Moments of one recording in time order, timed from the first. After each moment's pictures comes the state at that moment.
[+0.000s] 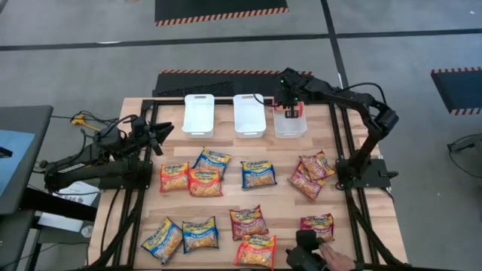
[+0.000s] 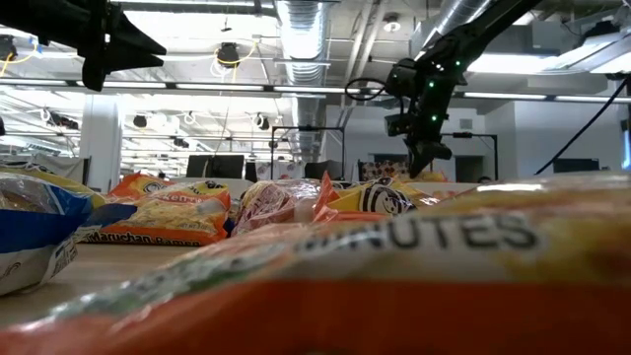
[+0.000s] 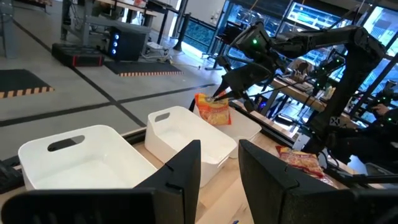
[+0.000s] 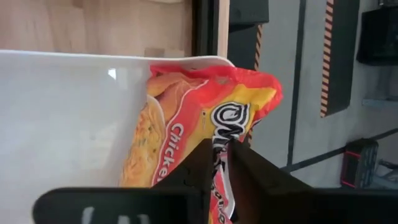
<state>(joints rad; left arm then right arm) 0.25 0.15 0.41 -0.26 -0.38 -0.37 -0.75 1.71 1.25 -0.57 0.26 -0.87</state>
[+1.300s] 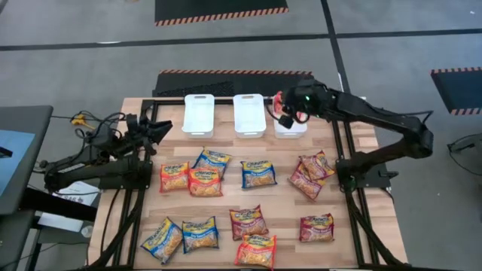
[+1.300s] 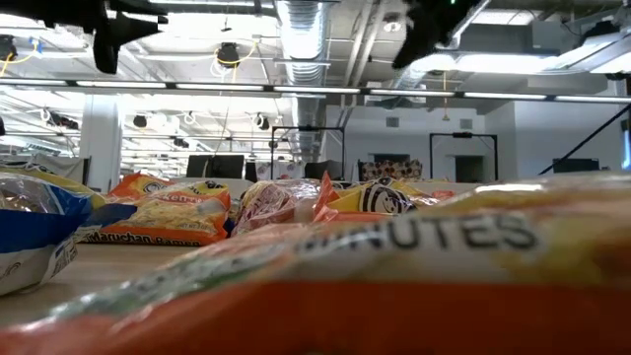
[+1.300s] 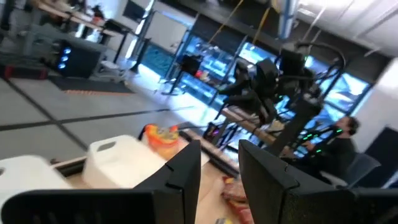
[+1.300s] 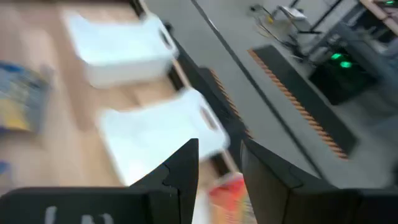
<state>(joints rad) 0.25 0.15 0.41 -0.05 -0.25 -0.46 -0.34 1.24 1.26 -0.56 0.34 -0.18</state>
